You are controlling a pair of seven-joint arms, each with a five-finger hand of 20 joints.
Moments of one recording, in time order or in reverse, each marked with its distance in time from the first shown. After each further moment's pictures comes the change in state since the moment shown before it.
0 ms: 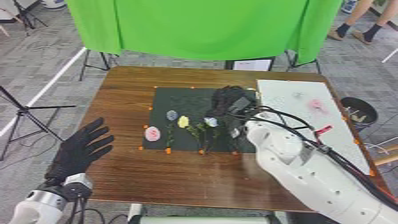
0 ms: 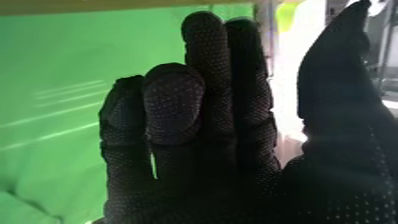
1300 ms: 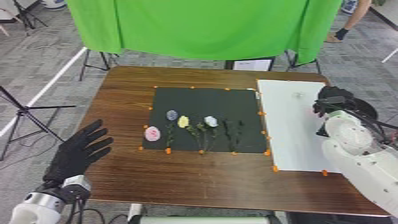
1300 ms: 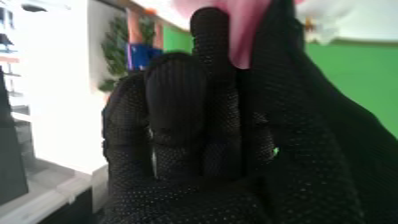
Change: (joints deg) left arm 1.1 -0.1 -0.7 -0.2 0.0 0.0 0.1; right arm -4.1 13.5 12.4 15.5 1.9 1.9 20.2
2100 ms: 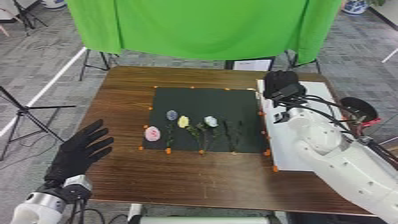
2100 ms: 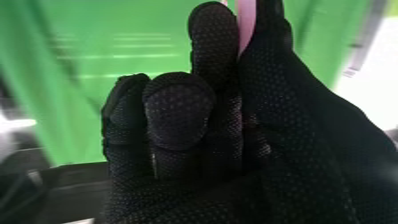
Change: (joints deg) left arm -0.4 -0.2 0.4 0.0 0.0 0.0 0.0; right arm 6.5 -4.4 -10.7 -8.5 -4.8 9.3 -15.8
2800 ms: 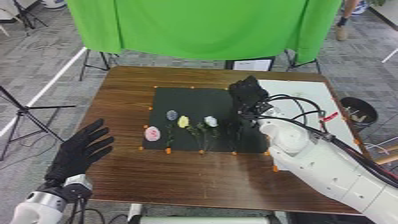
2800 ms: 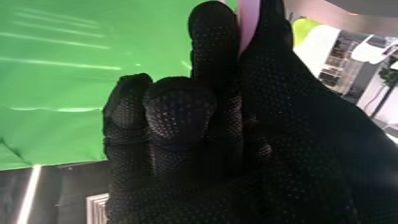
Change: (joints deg) left arm -0.3 0.2 0.2 0.0 0.0 0.0 0.0; right arm 7.3 -5.4 -11.7 6.0 -9.7 0.1 -5.5
